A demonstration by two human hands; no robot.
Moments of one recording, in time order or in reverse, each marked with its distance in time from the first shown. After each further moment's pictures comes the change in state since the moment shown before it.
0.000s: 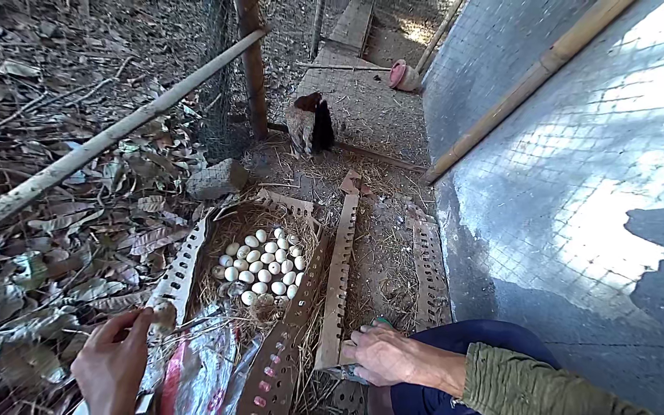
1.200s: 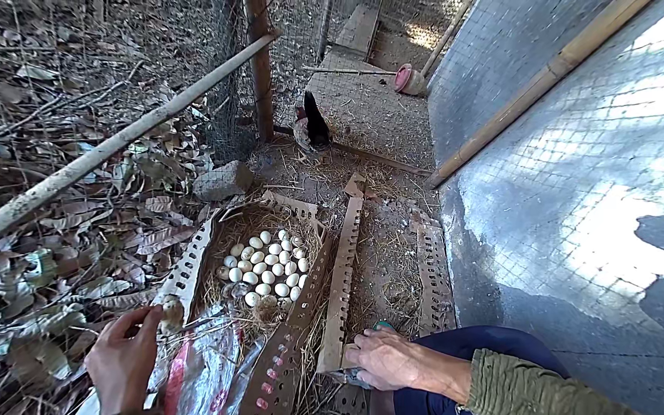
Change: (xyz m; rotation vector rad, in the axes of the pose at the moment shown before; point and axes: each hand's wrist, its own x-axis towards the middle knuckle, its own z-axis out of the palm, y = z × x) left_hand 0.001 0.002 0.004 0.021 -0.002 -0.001; right_hand 0.002 0.002 0.001 -0.001 -0.008 0.004
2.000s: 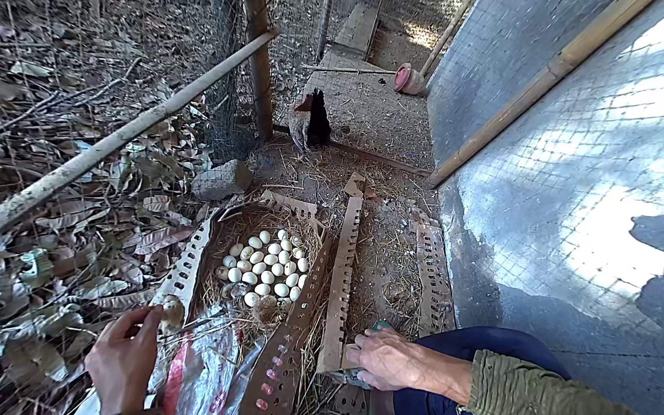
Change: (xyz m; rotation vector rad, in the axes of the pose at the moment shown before) left_hand 0.002 -0.001 0.002 -0.004 -0.008 0.012; right_hand 0.001 0.000 -0.001 0.001 -0.012 0.010
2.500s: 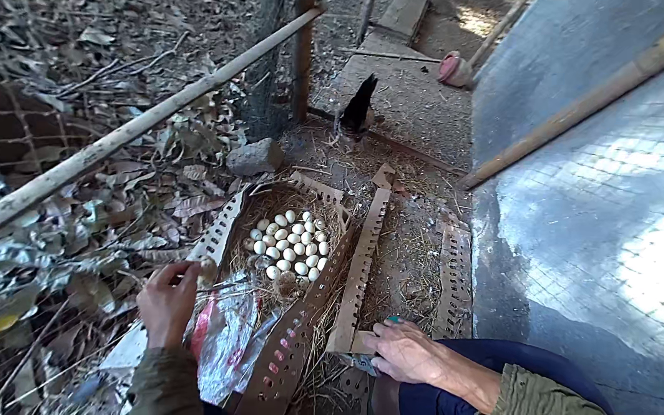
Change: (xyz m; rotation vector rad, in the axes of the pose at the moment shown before) left_hand -0.003 0.007 -0.004 0.026 -0.019 -0.004; right_hand 0.001 -0.001 -0.001 -0.017 -0.019 0.024
